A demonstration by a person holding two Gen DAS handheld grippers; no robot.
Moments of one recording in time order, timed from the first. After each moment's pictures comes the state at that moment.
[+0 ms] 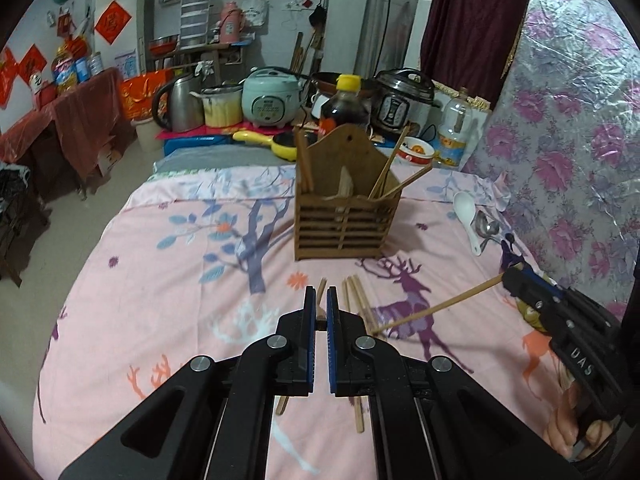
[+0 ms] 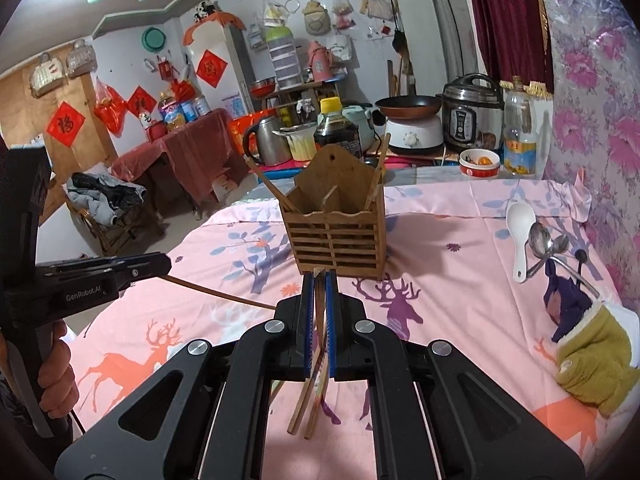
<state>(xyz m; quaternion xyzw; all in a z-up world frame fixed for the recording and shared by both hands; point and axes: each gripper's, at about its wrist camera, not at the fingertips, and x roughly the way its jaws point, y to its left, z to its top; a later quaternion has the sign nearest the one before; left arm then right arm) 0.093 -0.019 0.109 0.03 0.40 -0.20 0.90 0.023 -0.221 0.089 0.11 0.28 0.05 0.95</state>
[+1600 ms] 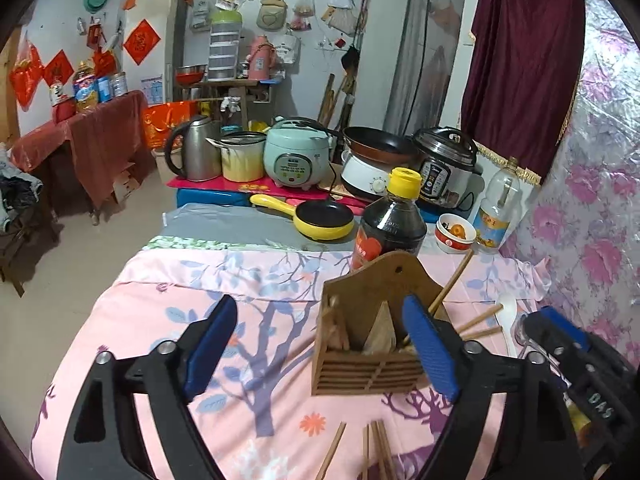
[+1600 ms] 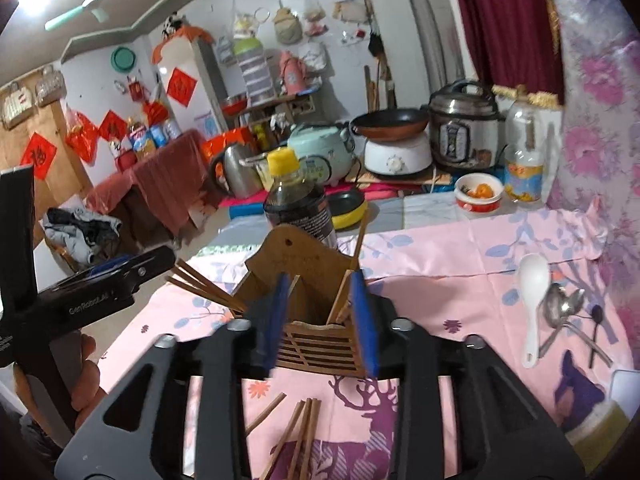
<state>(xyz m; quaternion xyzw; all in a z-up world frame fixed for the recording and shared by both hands) 0.226 -0.044 0.133 -0.01 0.33 -0.14 0.93 0.151 -0.255 0.115 0.14 0.27 0.01 0.95</state>
